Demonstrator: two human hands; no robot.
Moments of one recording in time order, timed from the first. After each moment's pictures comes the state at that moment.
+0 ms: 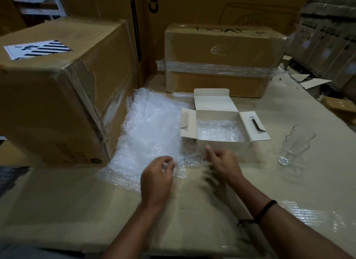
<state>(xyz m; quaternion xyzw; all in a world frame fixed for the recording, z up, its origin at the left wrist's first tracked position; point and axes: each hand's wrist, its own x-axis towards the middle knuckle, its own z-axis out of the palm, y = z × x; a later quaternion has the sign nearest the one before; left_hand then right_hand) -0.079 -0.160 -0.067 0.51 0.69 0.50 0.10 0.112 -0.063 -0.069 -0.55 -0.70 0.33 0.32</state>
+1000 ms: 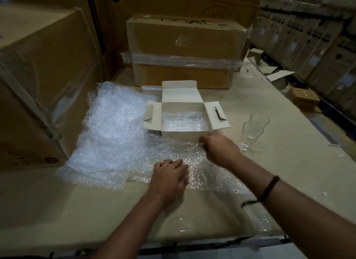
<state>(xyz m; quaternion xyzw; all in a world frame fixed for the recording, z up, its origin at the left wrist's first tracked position) 0.025 -0.137 -0.103 0.78 0.60 0.17 0.06 0.206 -0.054 -0.023 -0.53 -0.84 0.04 0.07</state>
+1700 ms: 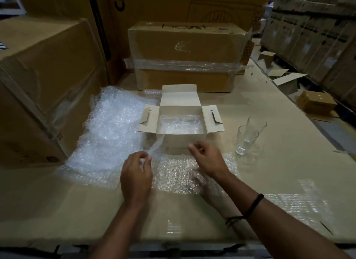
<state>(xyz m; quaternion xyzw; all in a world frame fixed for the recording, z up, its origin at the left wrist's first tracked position) 0.008 -0.157 -0.069 0.49 0.73 0.48 0.01 0.202 -0.074 -0.052 -0.55 -0.70 0.33 0.31</state>
